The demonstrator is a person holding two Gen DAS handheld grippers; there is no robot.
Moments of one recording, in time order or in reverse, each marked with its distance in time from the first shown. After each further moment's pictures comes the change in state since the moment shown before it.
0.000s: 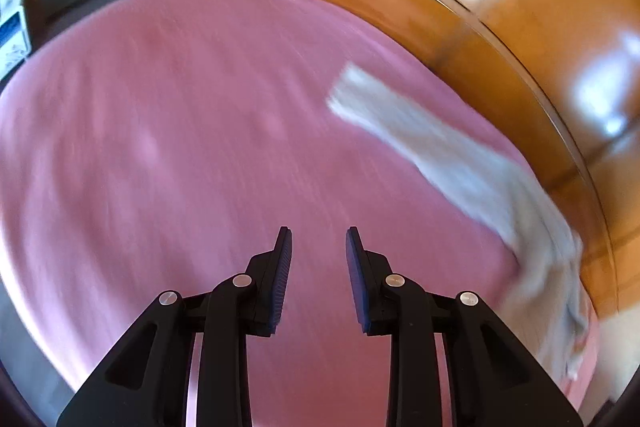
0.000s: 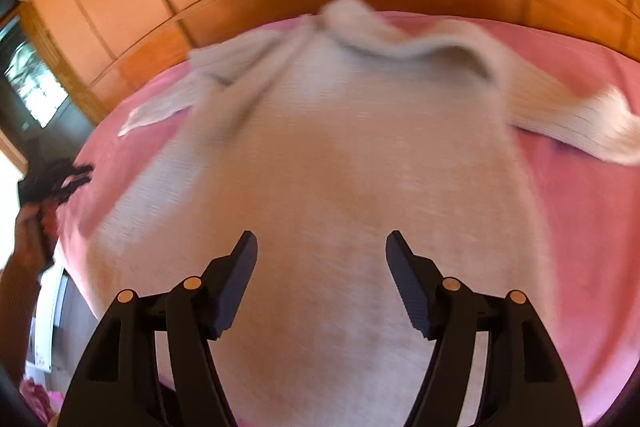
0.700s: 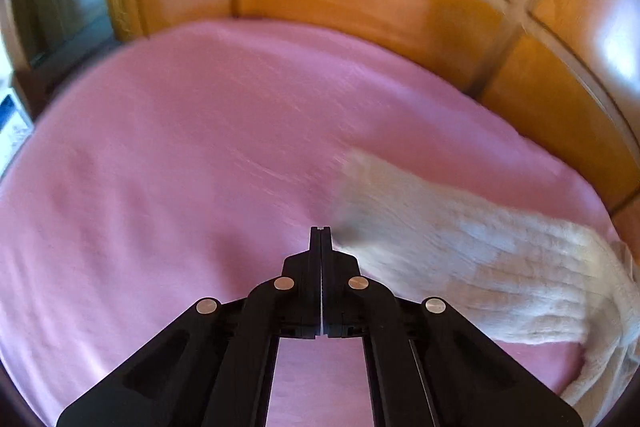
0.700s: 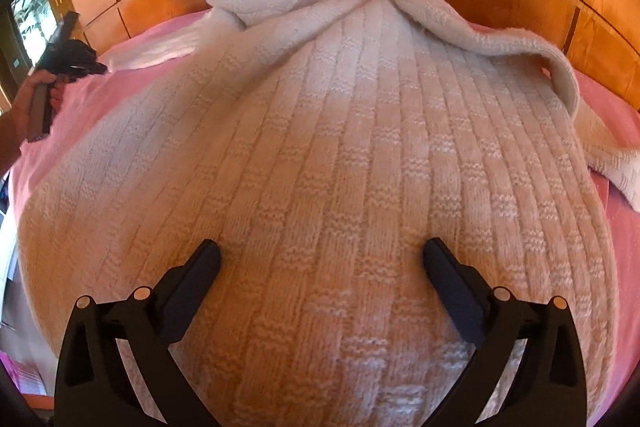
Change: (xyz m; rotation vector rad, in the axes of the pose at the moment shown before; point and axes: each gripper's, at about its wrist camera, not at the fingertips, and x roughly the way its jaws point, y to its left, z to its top) left arm 0.091 -0.040 0.107 0.152 -0.056 0.182; right arm 0.054 0.031 -0.023 -0.174 0.012 -0.115
